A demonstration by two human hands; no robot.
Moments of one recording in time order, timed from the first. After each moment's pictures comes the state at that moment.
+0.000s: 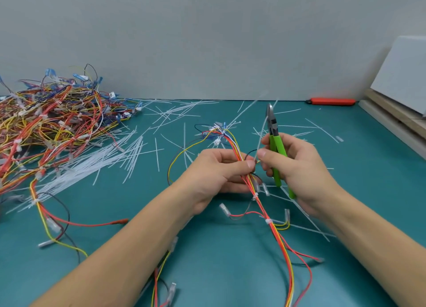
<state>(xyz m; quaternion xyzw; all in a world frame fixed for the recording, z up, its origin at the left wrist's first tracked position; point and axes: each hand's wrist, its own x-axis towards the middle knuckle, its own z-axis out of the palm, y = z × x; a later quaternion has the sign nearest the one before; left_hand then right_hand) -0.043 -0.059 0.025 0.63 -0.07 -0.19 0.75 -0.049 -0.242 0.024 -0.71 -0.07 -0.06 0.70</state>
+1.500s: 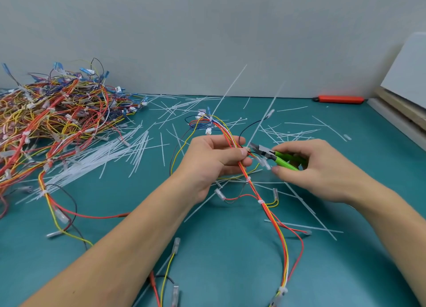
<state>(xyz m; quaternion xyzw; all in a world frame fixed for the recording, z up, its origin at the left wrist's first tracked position) -0.035 -0.049 0.029 0.62 -0.03 -0.09 0.78 -0.044 -0.285 0.038 -0.91 -0.22 -0.05 0.35</state>
